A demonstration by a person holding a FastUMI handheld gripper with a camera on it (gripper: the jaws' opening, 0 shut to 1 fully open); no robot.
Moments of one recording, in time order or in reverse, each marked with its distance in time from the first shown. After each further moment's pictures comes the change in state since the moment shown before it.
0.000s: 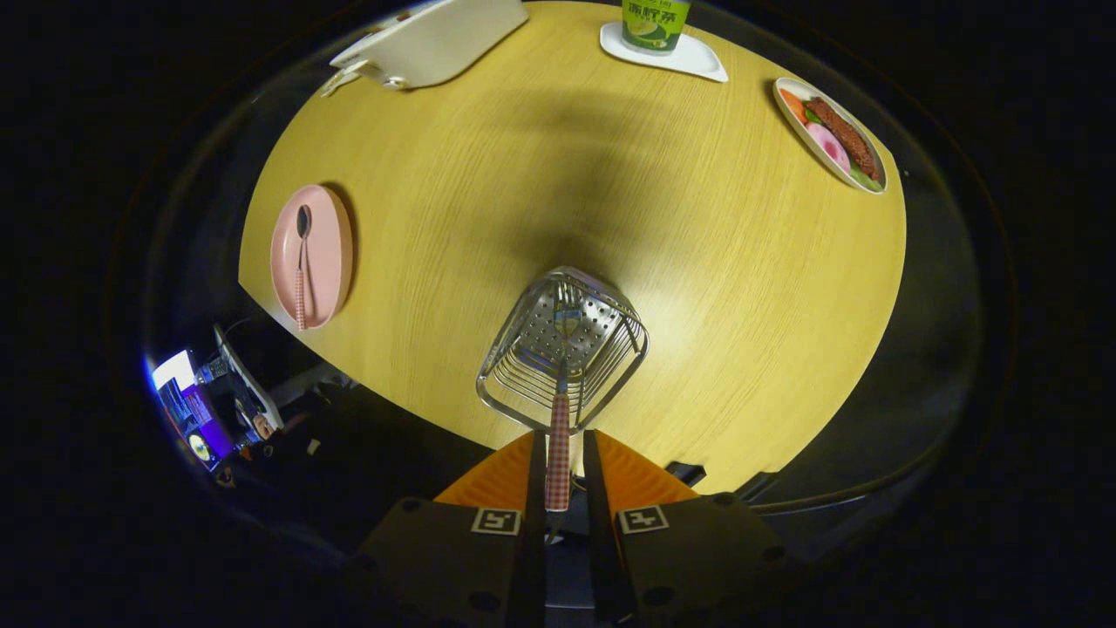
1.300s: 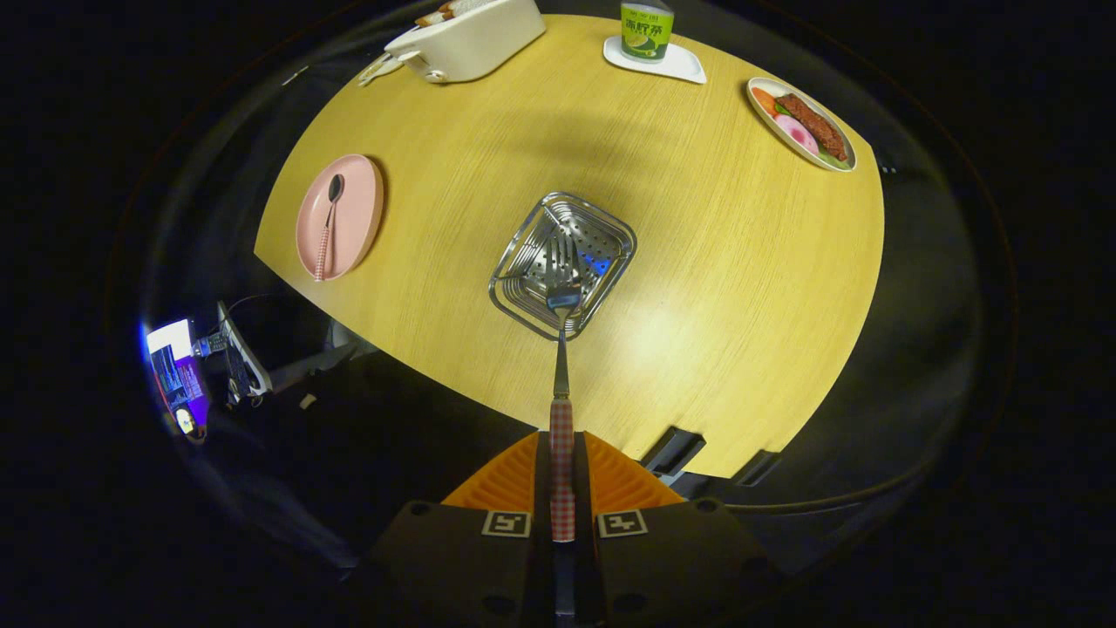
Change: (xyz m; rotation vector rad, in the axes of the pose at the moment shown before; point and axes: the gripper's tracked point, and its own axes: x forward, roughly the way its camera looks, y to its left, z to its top) arm -0.015 -0.016 -0.072 -0.079 0.074 -0.042
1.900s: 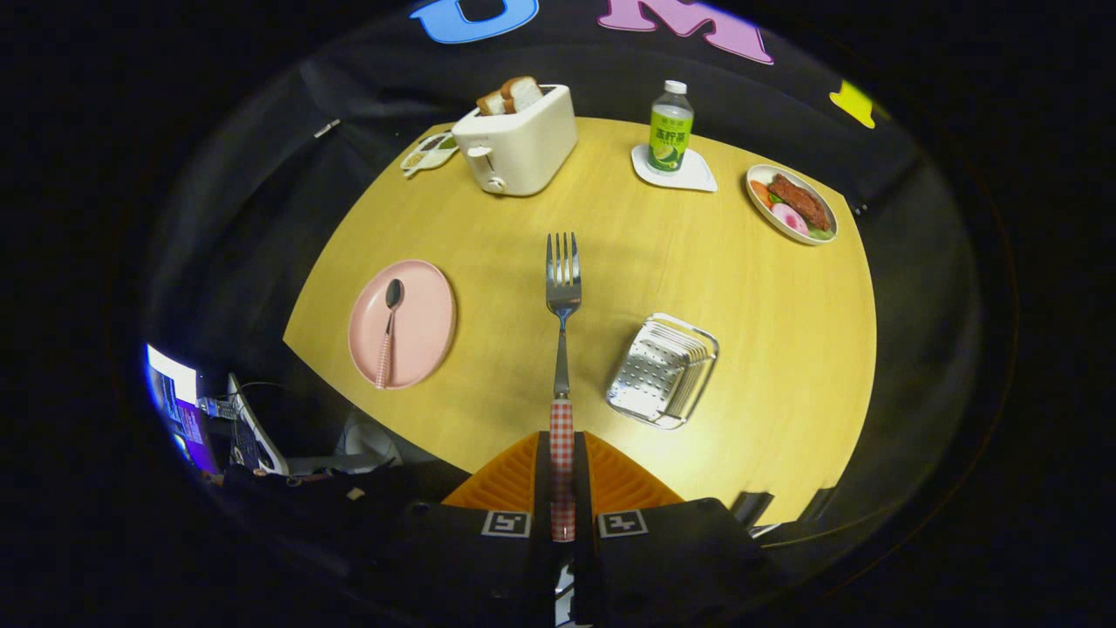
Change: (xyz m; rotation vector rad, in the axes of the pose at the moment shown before) arm -0.023 0.079 0.038 0.098 -0.513 0.018
